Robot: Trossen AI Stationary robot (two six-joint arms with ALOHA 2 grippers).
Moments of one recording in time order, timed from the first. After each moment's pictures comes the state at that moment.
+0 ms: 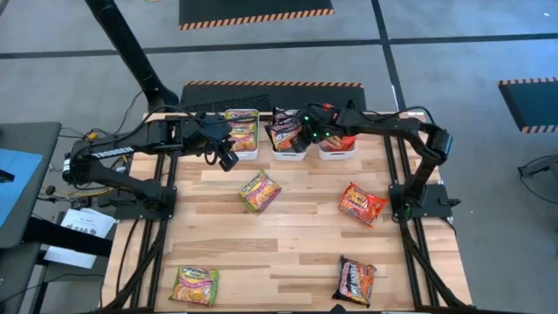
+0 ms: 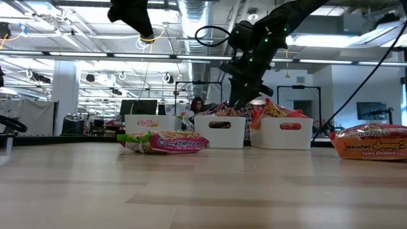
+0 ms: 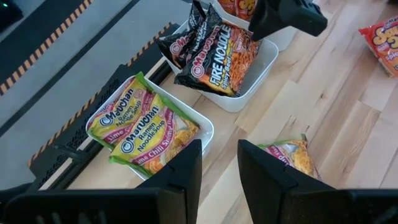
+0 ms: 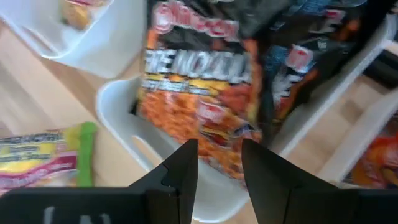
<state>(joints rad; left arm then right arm) 0.17 1.21 1.34 -0.90 -0.45 -0.27 -0.48 1.74 1.28 -0.49 0.05 0.44</state>
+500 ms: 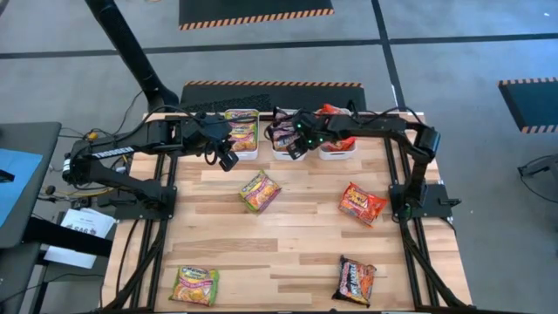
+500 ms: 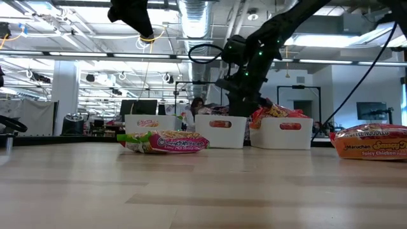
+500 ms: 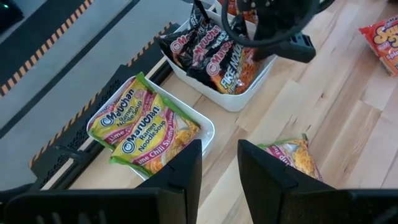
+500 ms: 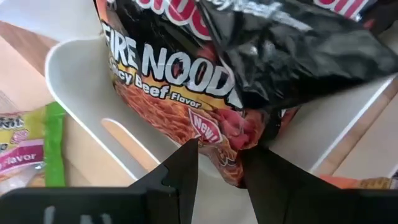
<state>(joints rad) 0.17 1.21 1.34 -0.90 -0.45 -0.27 -0.45 1.85 1.29 -0.49 0.03 0.47</state>
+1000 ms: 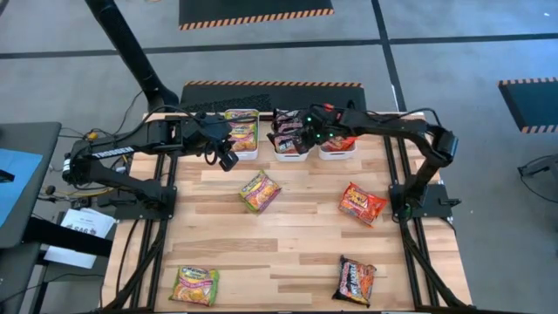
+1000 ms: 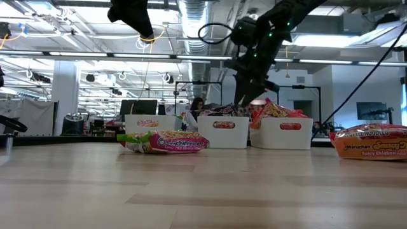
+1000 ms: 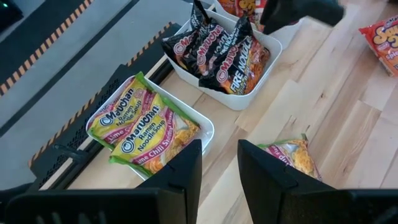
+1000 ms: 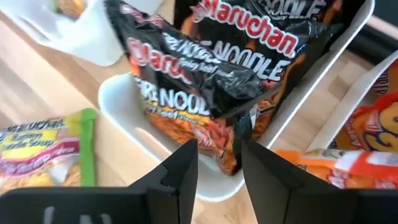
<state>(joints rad) 0.17 1.21 1.34 -0.90 -0.45 -0.27 -0.47 1.69 1.28 -0.57 0.05 0.48</state>
